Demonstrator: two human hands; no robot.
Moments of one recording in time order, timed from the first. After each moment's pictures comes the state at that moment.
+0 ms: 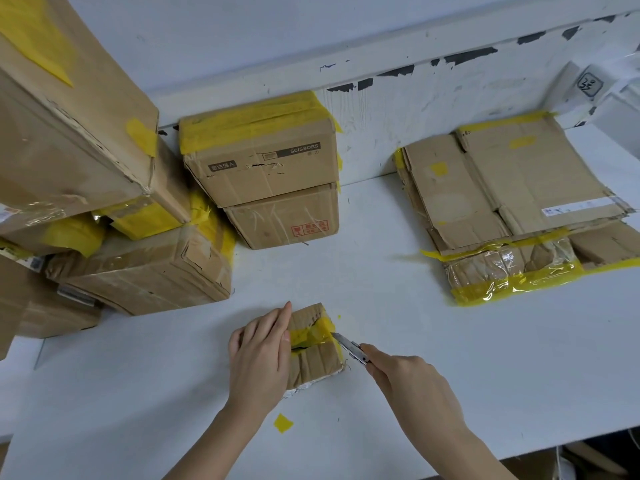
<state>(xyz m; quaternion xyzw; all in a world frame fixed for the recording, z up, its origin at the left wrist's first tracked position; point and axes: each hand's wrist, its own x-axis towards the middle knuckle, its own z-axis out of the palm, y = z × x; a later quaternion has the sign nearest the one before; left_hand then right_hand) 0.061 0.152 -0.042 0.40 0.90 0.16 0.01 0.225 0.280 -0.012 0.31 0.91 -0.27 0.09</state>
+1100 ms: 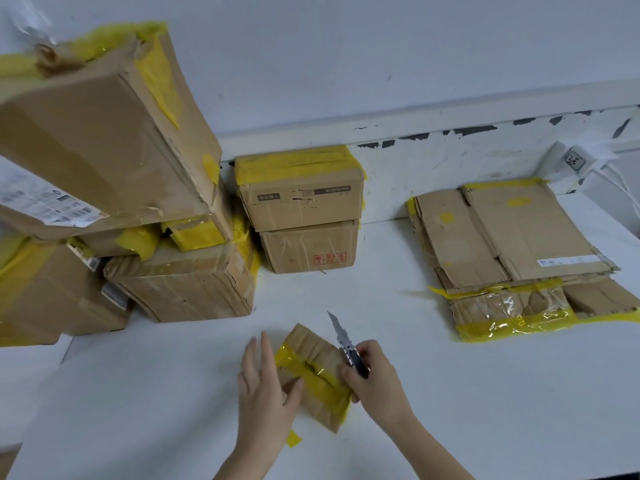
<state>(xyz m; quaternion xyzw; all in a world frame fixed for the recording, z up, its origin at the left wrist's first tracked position) 0.087 0.117 -0.026 0.25 0.92 0.26 0.14 0.179 0.261 -0.029 0.36 0.72 -0.59 -0.03</state>
